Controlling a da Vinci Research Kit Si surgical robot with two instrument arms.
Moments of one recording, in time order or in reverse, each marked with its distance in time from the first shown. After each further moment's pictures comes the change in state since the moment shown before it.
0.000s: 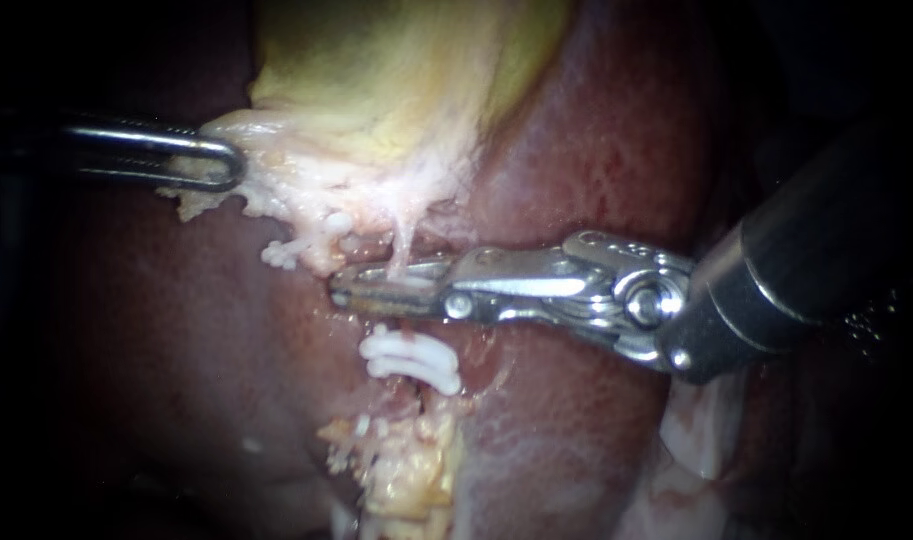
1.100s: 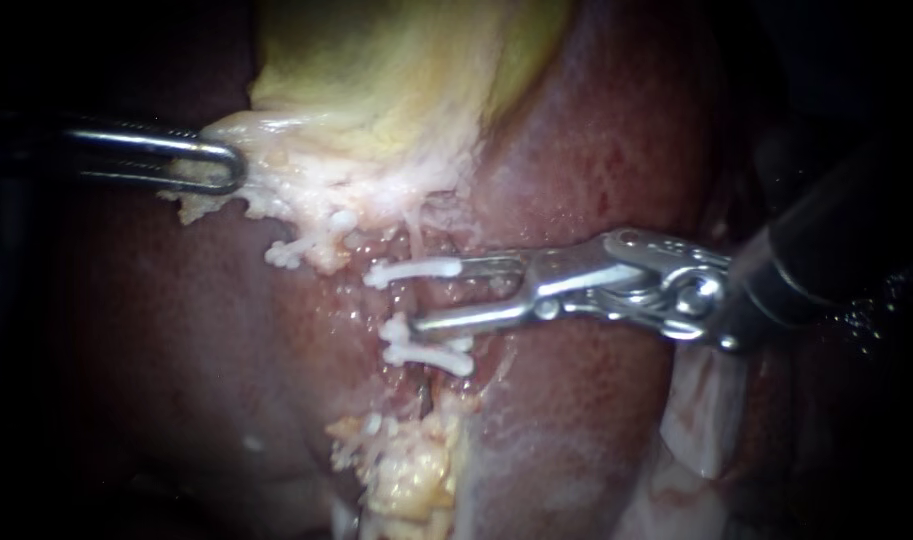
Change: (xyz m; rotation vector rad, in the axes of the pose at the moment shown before) right arm -0.004 0.007 -0.005 -0.076 0.067 -0.433; left arm 0.000 0.000 0.000 0.003 0.001 0.000
